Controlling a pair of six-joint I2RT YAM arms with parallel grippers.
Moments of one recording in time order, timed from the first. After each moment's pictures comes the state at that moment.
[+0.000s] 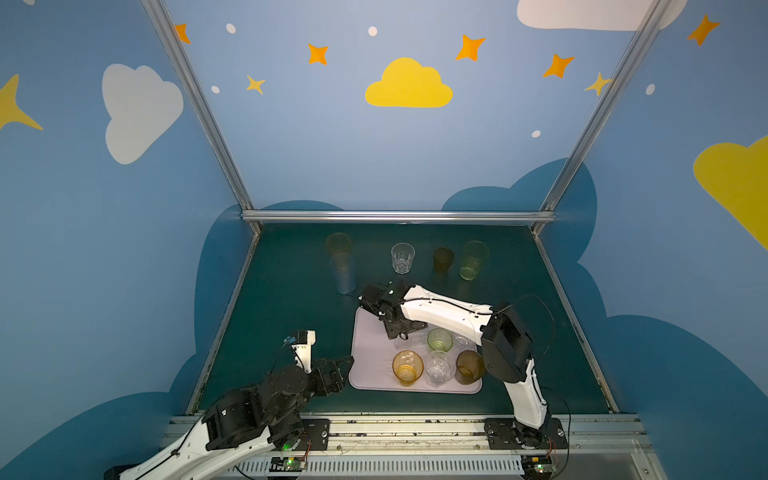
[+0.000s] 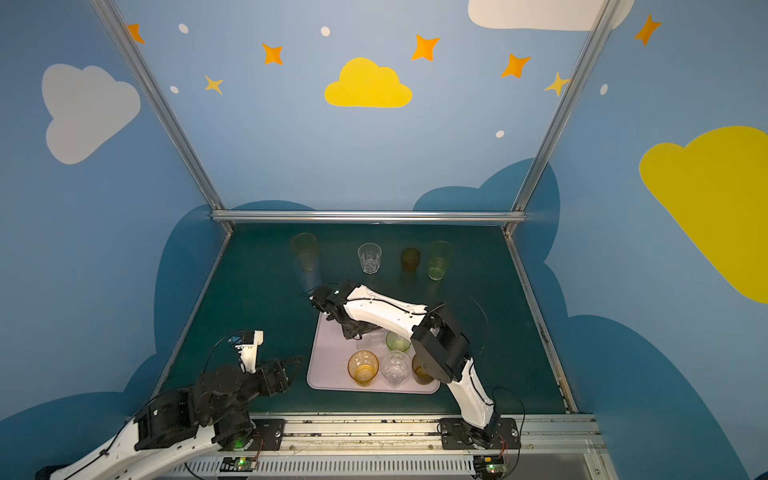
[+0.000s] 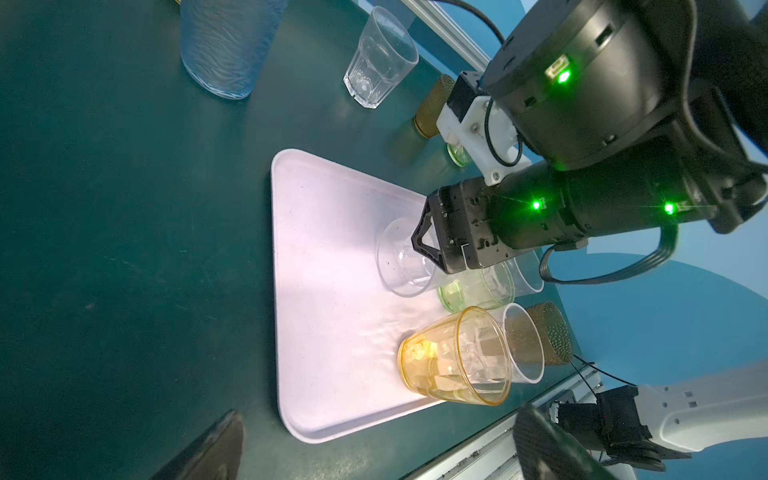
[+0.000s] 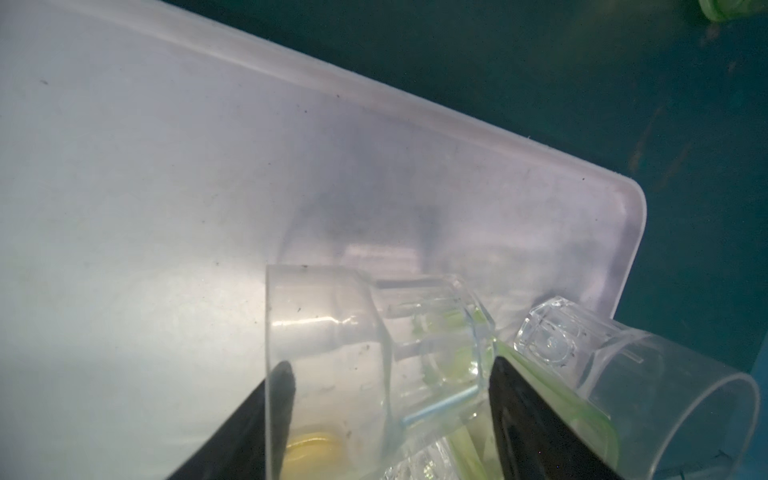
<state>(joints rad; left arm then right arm) -1.05 0.15 0.46 -0.85 -0.32 -0.97 1.07 2.09 1.76 -1.27 0.39 0.77</state>
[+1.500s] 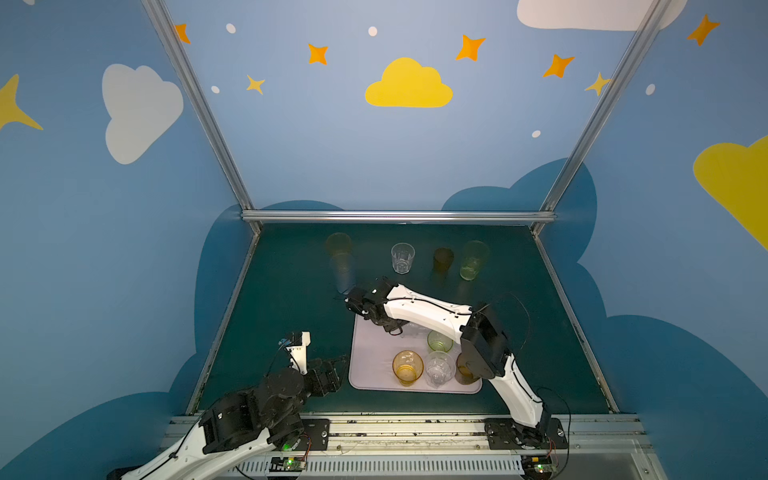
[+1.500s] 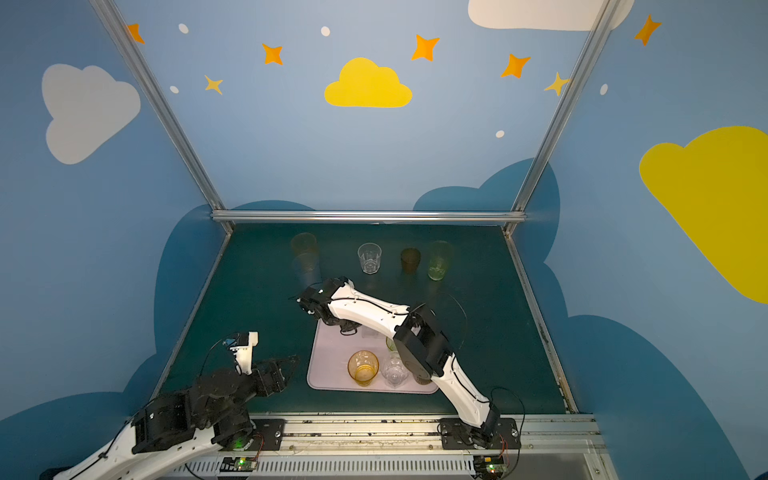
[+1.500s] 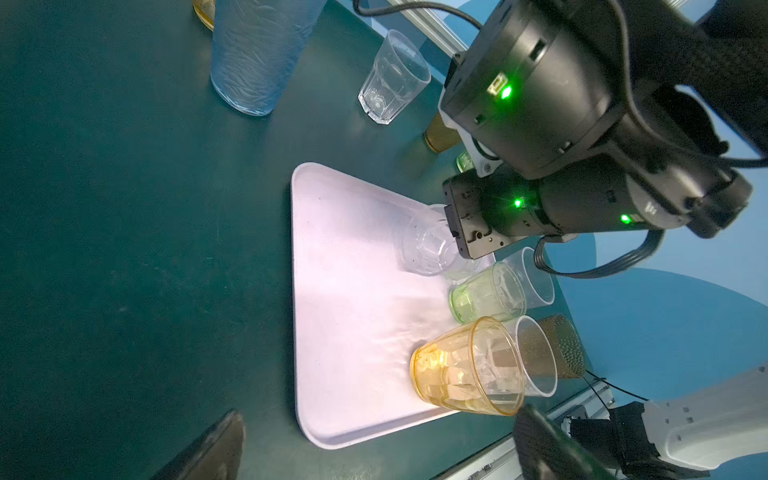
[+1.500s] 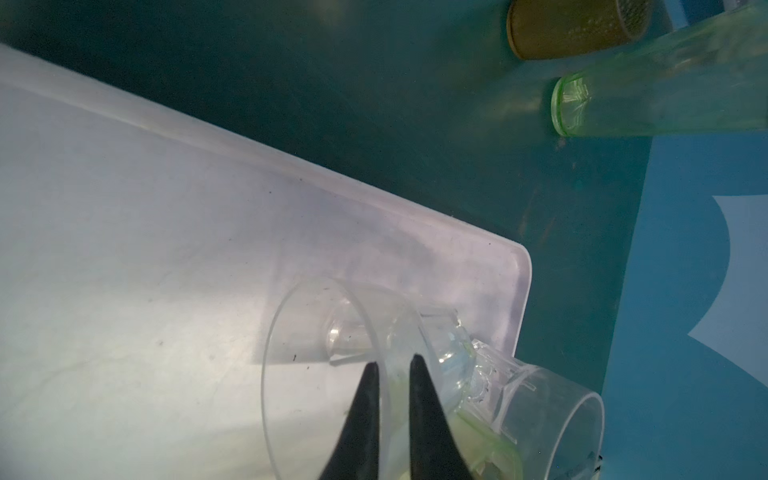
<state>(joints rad) -1.05 0.09 0.45 -0.89 -0.37 -0.97 1.10 2.26 2.00 -1.44 0.64 0.72</state>
